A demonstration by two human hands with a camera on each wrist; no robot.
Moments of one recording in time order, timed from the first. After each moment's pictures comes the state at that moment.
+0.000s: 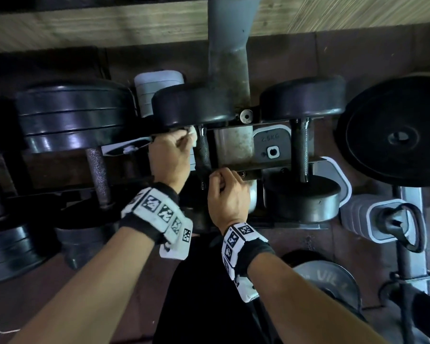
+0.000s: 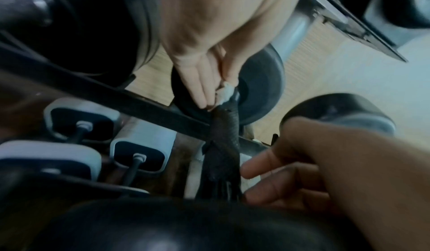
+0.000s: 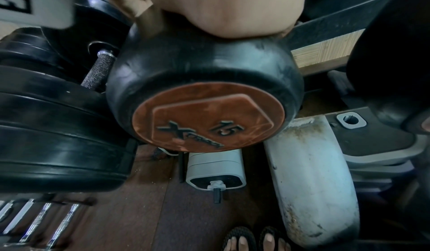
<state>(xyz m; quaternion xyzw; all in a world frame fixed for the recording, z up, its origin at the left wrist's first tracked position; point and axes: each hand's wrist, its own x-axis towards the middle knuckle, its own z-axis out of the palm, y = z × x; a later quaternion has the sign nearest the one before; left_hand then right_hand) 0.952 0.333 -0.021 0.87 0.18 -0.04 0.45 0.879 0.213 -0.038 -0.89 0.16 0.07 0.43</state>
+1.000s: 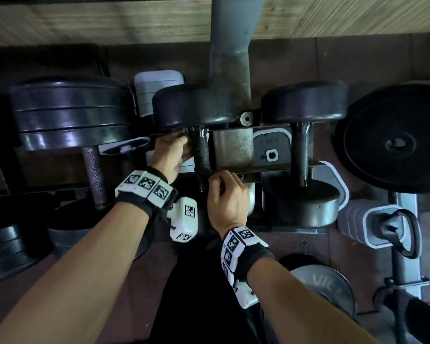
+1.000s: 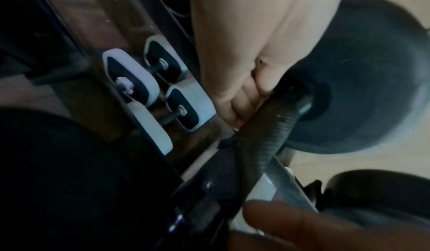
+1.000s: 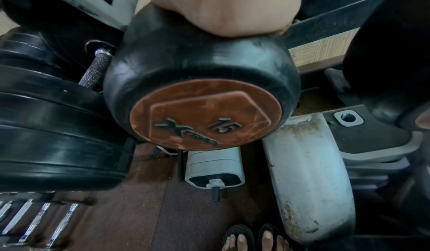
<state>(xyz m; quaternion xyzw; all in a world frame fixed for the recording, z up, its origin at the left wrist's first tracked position) 0.973 0.333 -0.048 0.56 0.40 -0.18 0.71 0.877 0.210 -0.039 -0.88 0.15 0.07 0.44</state>
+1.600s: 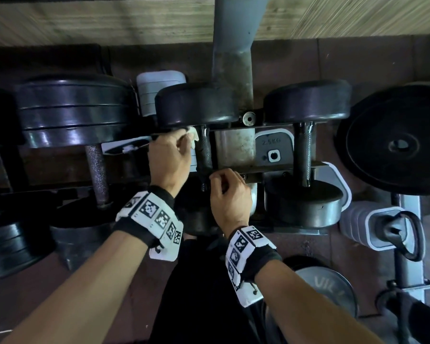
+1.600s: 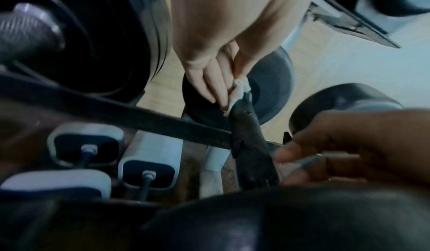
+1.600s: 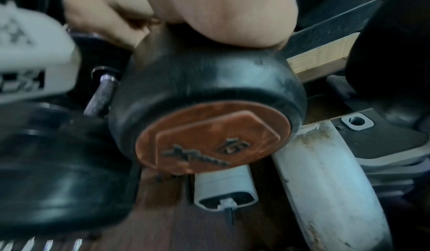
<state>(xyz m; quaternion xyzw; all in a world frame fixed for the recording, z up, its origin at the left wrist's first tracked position) 0.947 0.342 -0.027 0.90 0.13 -0.02 0.40 0.879 0.206 -0.042 -0.88 0.16 0.09 0.44</state>
